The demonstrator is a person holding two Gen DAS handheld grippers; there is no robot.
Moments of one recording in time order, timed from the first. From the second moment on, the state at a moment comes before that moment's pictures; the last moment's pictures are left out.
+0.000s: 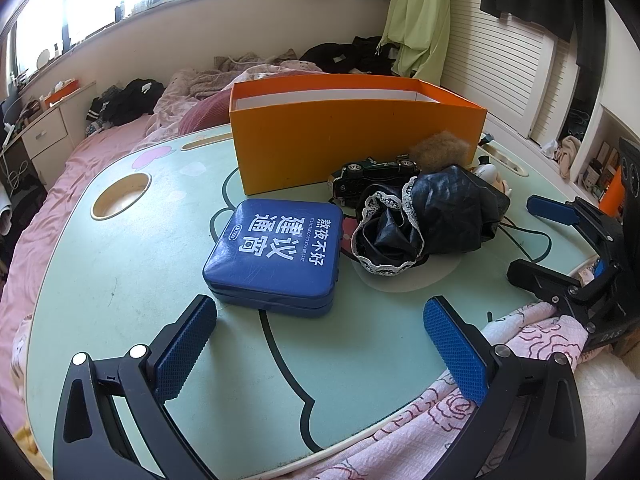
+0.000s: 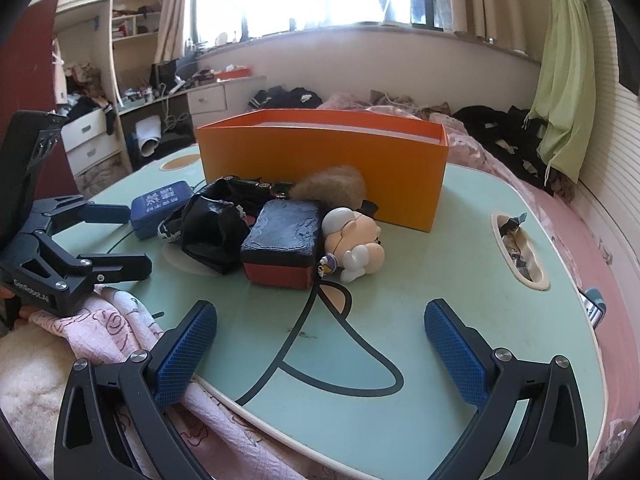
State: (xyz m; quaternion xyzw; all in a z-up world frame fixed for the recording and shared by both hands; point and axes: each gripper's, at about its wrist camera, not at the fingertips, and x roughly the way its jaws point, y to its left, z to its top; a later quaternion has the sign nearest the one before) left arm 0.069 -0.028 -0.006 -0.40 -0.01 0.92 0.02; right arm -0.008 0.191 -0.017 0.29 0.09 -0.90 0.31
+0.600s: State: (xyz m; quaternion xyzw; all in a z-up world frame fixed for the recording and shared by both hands) left arm 0.071 -0.039 0.059 -0.34 0.00 0.94 0.04; right arm -0.006 0.189 -0.017 0.29 0.09 -0.90 0.31
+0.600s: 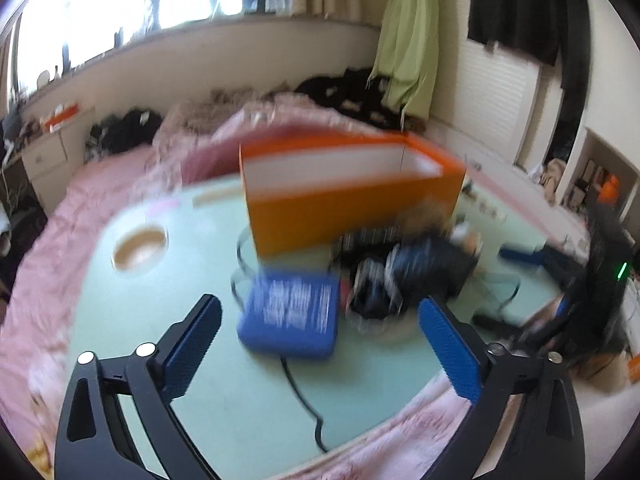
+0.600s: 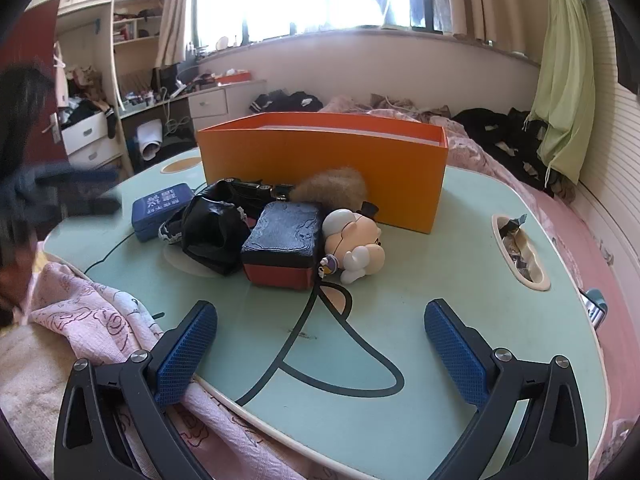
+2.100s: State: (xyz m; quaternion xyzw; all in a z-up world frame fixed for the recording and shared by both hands) left arm -0.180 0.025 0.028 -0.58 -0.08 0.80 0.10; right arm -0.007 0.186 -0.015 0.29 0.09 -0.90 0.31
